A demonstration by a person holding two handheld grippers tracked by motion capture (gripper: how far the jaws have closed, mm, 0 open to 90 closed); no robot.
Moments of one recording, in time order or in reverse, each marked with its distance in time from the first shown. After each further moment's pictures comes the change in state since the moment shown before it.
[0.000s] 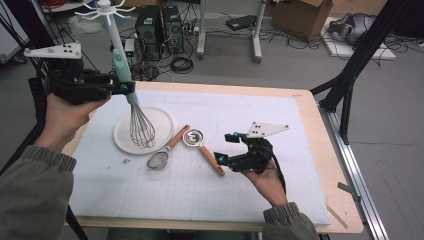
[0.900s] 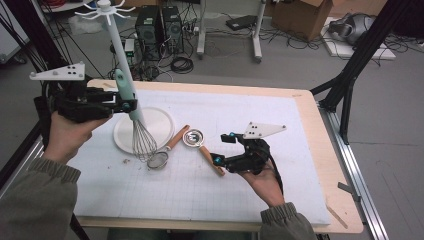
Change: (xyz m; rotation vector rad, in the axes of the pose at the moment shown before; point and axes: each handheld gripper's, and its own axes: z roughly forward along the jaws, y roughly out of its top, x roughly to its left) left arm -0.014 -0.031 0.001 -0.003 -0.031 -0.008; right arm 0.008 0.004 0.004 -0.007 0.015 -0.014
